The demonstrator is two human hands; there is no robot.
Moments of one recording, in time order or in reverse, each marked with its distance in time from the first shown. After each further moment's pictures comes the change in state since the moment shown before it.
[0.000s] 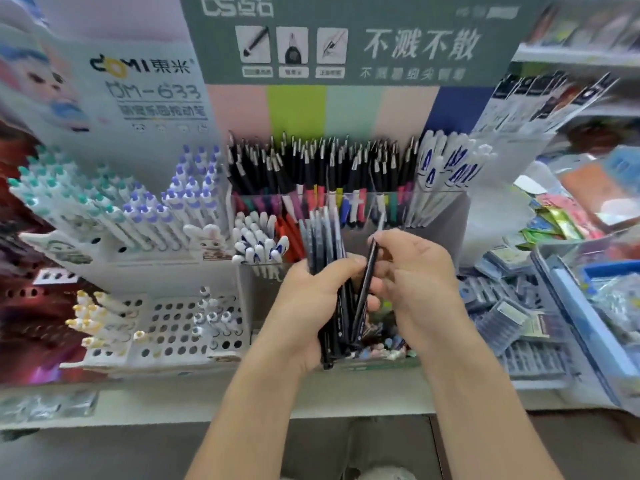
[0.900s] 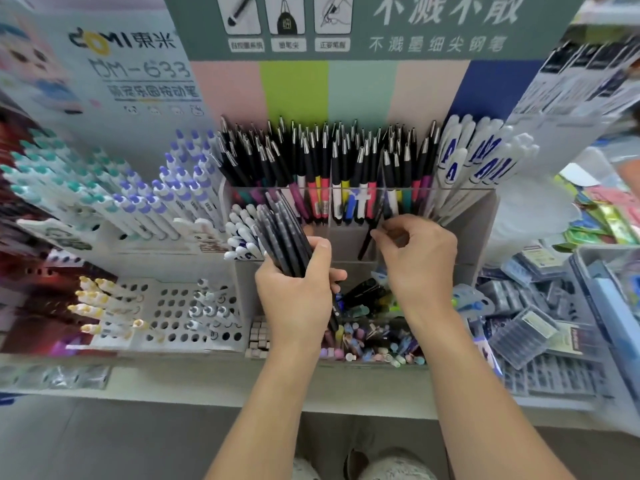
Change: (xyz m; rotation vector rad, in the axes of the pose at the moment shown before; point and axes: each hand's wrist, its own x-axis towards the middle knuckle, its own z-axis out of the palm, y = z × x) left_hand 0.034 -0.022 0.005 0.103 0.561 0.403; right_hand 0.086 0.045 -0.026 -0.925 0.185 -0.577
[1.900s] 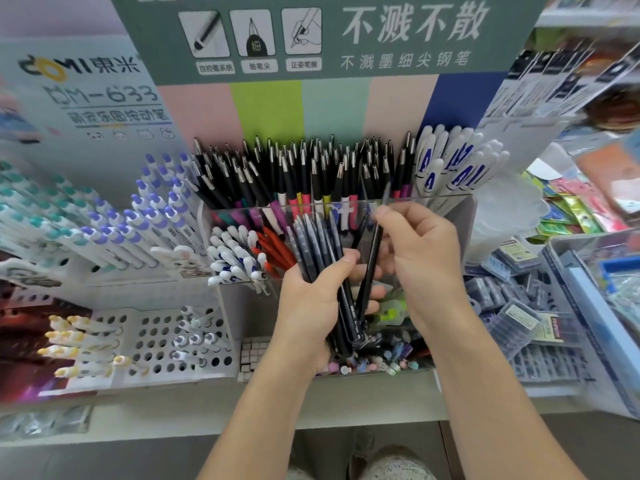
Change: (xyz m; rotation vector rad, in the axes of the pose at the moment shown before) left_hand 0.005 0.006 0.013 -0.142 -0.440 -0.318; right_hand 0.002 -0.044 -0.036 0.771 -0.109 0.434
